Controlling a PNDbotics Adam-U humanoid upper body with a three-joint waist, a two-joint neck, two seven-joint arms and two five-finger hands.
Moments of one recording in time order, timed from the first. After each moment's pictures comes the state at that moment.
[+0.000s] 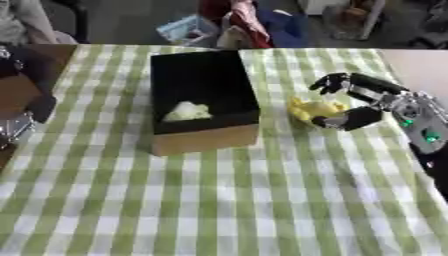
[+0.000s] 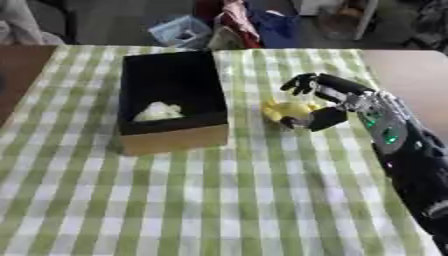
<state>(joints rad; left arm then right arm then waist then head) -0.27 0.64 0.04 -1.92 0.00 -0.22 -0.34 -0.80 -0.45 0.15 -0.91 0.67 -0.50 0.38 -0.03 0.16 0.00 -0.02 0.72</state>
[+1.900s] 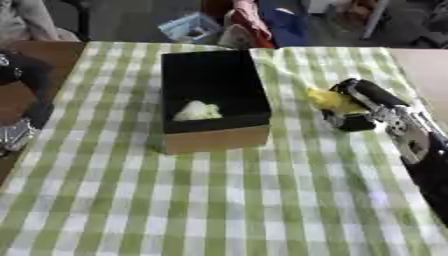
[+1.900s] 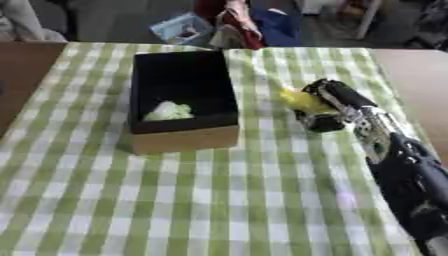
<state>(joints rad) -0.26 0.63 0.04 -1.92 -0.01 -0.23 -0.35 -0.81 -0.42 0.07 -0.80 0.82 -0.48 0.09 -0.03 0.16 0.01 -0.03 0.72</state>
